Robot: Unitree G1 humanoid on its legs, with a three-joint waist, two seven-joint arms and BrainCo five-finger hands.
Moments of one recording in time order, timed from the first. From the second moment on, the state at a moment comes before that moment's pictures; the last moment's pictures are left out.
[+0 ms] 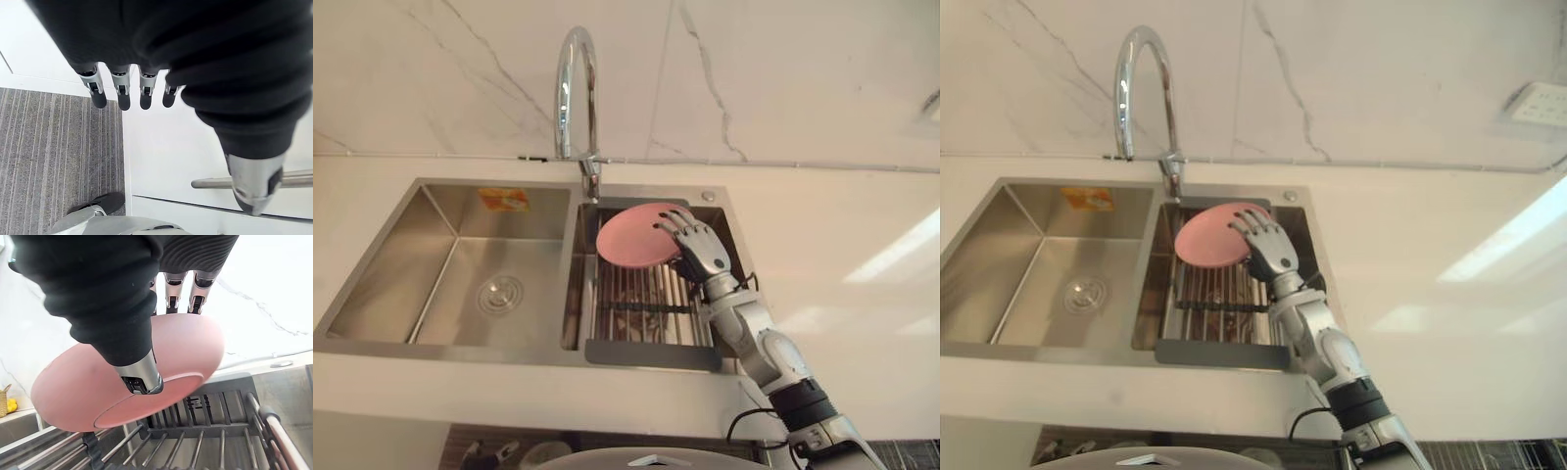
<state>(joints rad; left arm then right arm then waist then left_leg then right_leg) 0.31 0.17 0.06 0.92 0.10 -0.08 0.13 -0.18 -0.40 0.26 0.01 -0.97 -0.16 -0.26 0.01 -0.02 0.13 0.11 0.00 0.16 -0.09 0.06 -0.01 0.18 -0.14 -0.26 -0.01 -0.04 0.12</state>
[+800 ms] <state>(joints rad) 0.31 0.16 0.06 0.92 0.10 -0.10 0.14 -0.16 -0.40 0.27 0.02 -0.93 -0.15 0.01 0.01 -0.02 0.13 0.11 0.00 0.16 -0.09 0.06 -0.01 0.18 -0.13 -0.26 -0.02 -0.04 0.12</state>
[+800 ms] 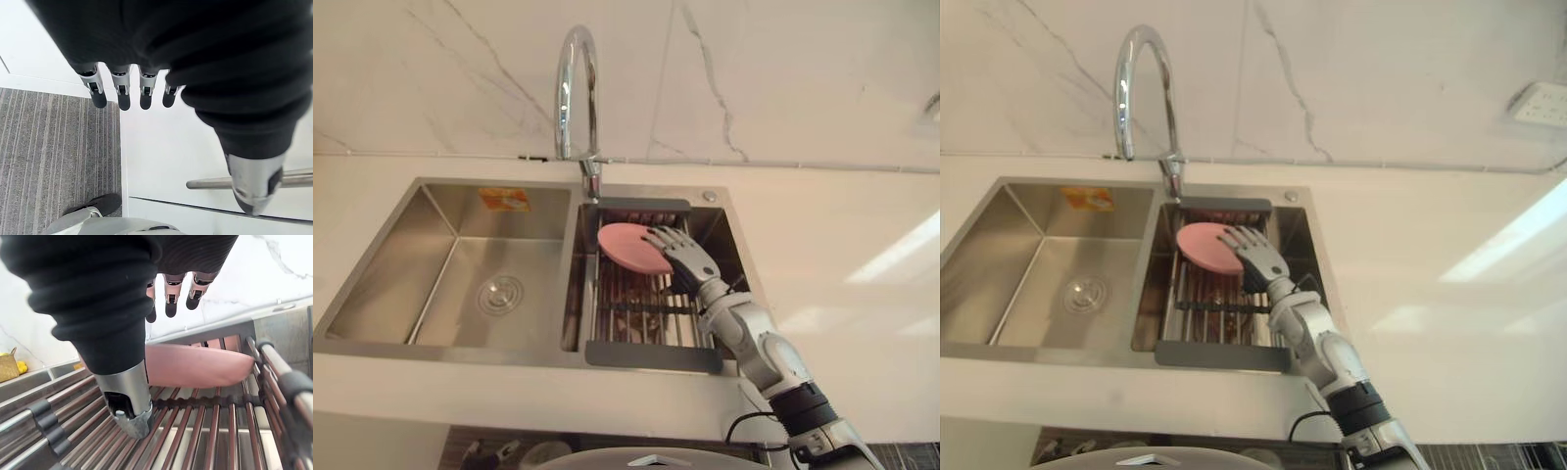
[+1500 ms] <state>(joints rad) 0.31 0.15 0.06 0.92 0.08 -0.10 0.15 -0.12 -0.35 0.27 0.03 -0.85 -0.07 -0.03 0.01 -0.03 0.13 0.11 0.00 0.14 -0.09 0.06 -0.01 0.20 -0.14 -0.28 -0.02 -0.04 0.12</state>
